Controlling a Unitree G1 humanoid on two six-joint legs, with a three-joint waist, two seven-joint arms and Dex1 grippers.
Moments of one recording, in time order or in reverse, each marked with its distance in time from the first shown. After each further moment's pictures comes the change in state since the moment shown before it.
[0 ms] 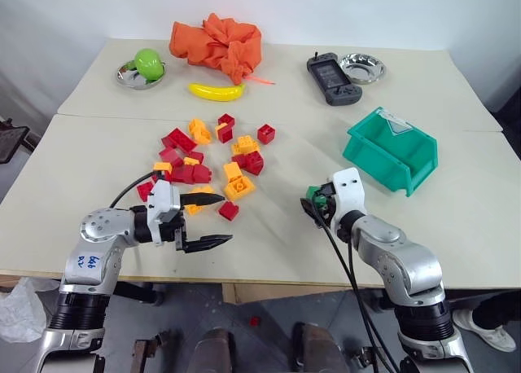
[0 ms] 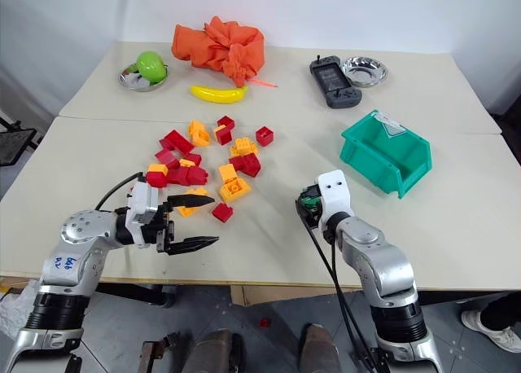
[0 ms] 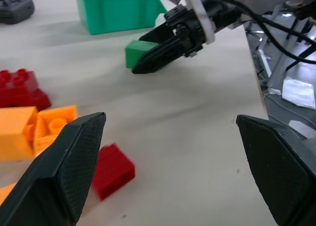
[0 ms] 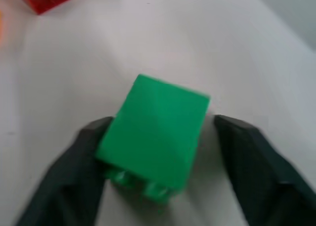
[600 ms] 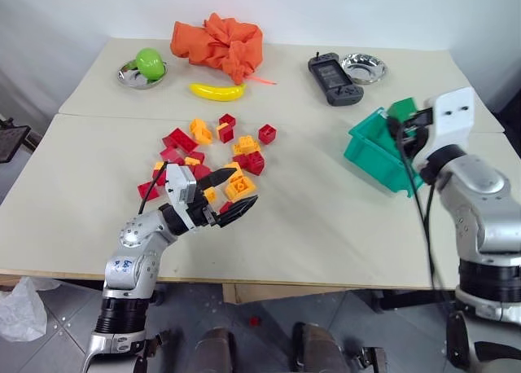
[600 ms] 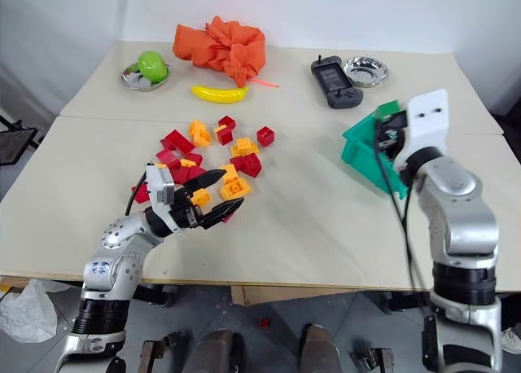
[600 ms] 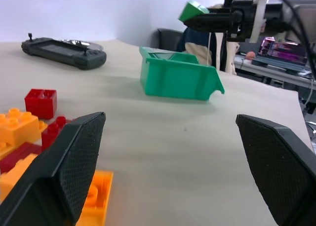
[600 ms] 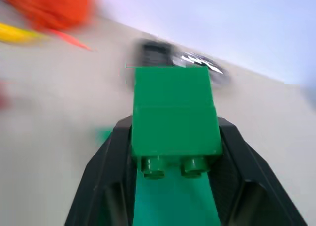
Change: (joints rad) left arm -0.011 -0.264 0.014 -0.065 -0.052 0.069 0.385; right arm -0.268 -0.286 -0.277 0.292 -0.081 -0.291 0.117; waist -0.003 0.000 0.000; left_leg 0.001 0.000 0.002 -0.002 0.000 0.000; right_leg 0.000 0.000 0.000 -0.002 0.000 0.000
